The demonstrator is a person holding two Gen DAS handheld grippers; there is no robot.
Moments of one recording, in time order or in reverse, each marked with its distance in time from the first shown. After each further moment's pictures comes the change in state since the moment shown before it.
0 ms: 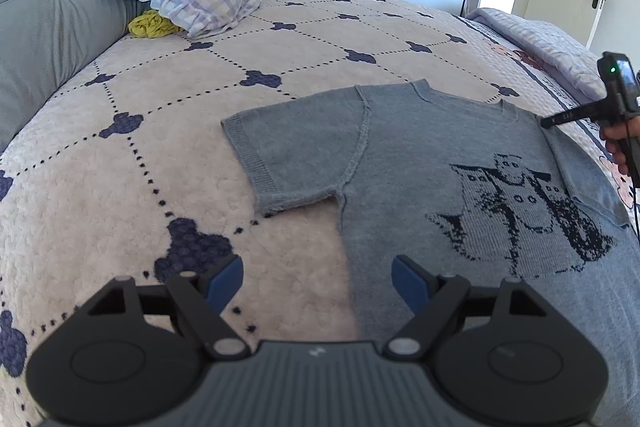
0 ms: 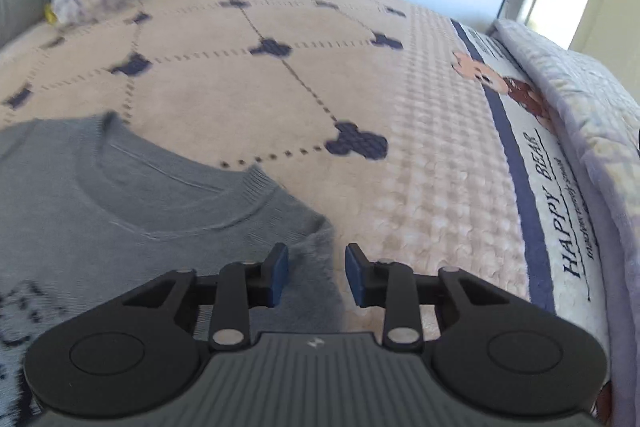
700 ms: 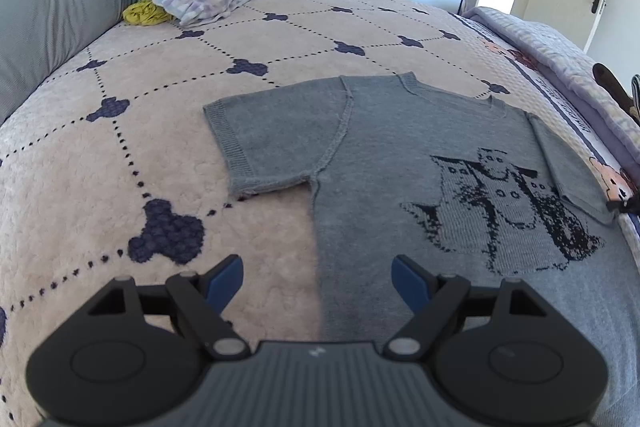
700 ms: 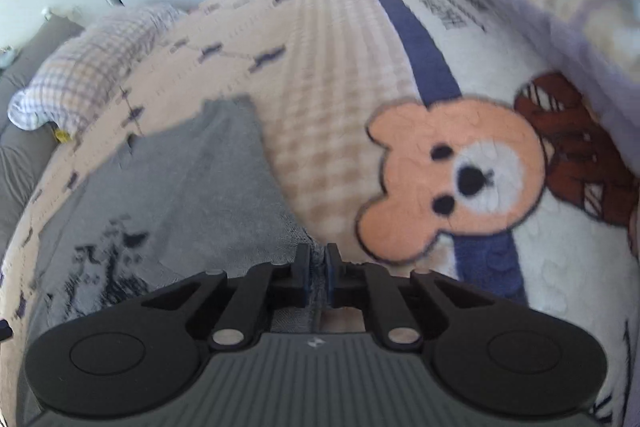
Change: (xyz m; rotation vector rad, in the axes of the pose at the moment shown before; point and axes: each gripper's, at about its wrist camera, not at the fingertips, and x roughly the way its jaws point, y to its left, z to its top) left arm 0.001 -0.017 -0.007 -0.033 0.024 -0.033; right arm -0.108 -0.087 -0.172 0.538 0.027 0.233
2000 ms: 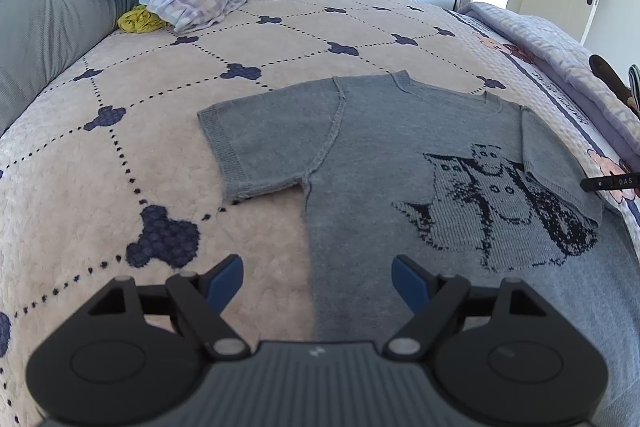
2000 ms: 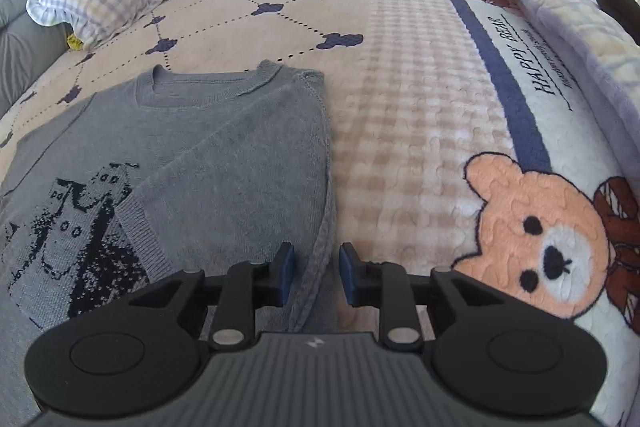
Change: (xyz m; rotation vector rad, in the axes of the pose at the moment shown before) left arm -0.003 -0.010 0.001 0.039 -0.002 0.011; right arm 0.032 0.076 0.009 -0.307 0.008 -0.068
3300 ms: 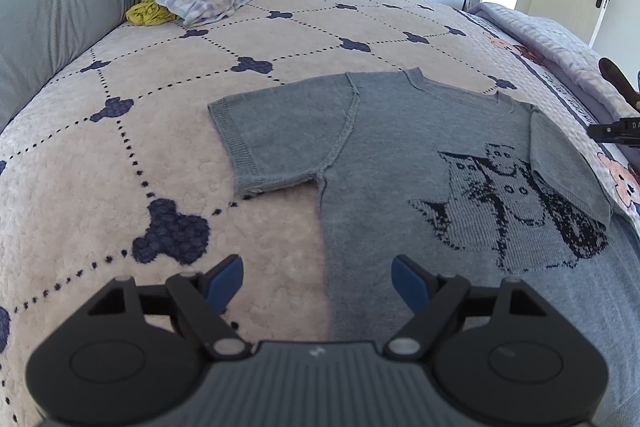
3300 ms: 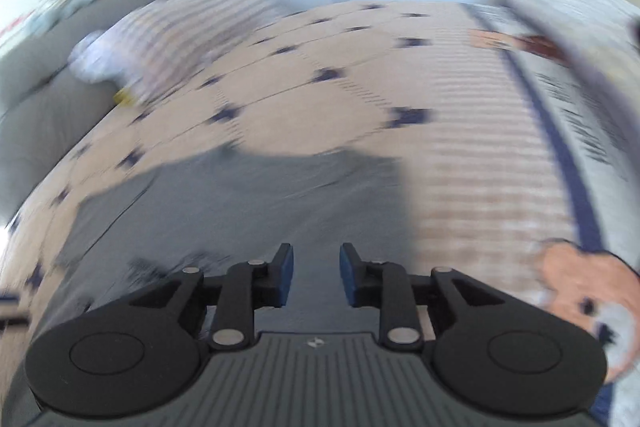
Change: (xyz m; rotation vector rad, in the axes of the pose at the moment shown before) left arm 0.007 0.008 -0.001 -0.021 0.008 0.018; right arm -0.017 0.026 0.050 0.037 -0.127 0.098
